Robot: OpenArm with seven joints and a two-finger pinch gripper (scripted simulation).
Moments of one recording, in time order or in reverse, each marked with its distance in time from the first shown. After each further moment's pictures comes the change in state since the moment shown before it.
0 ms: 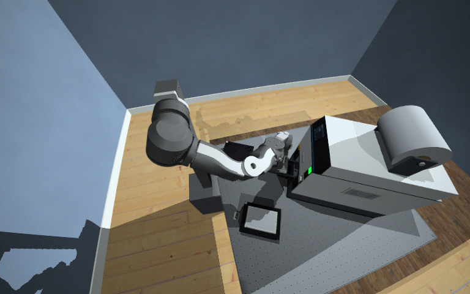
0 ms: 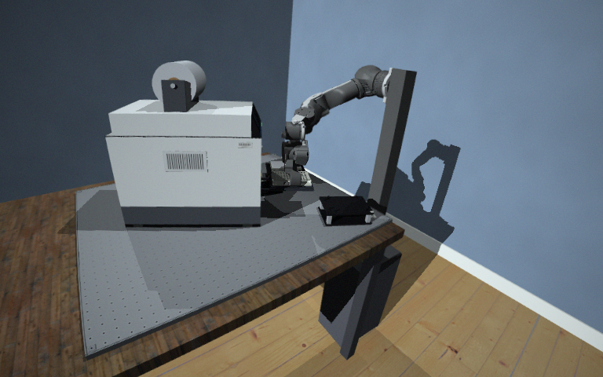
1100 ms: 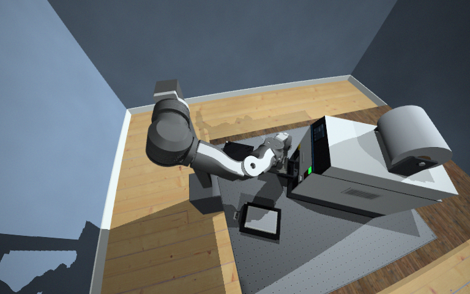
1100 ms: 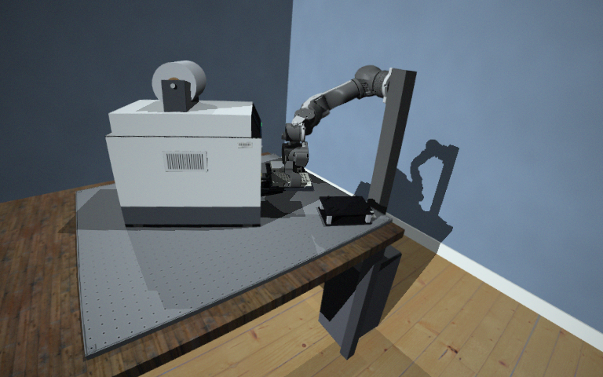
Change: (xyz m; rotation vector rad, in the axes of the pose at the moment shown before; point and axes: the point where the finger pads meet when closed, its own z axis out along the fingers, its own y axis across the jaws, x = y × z) arm 0.000 0.000 0.005 0.000 0.000 0.000
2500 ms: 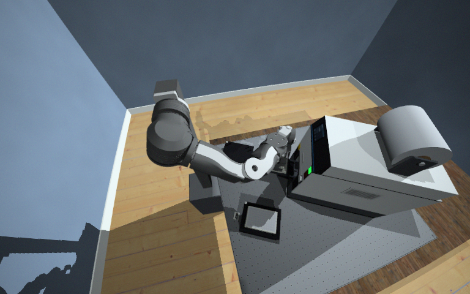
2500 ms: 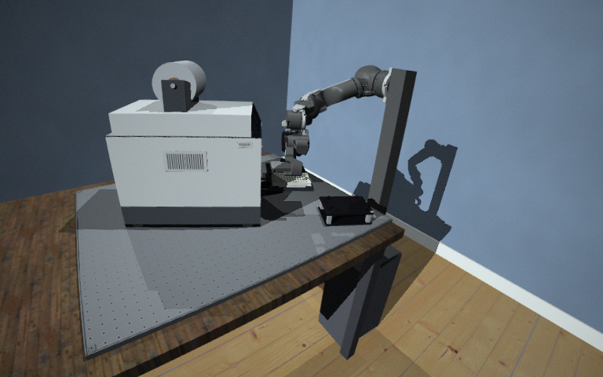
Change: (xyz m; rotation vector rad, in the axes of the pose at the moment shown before) arm -0.004 0.003 -0.040 -0.024 -0.019 -0.013
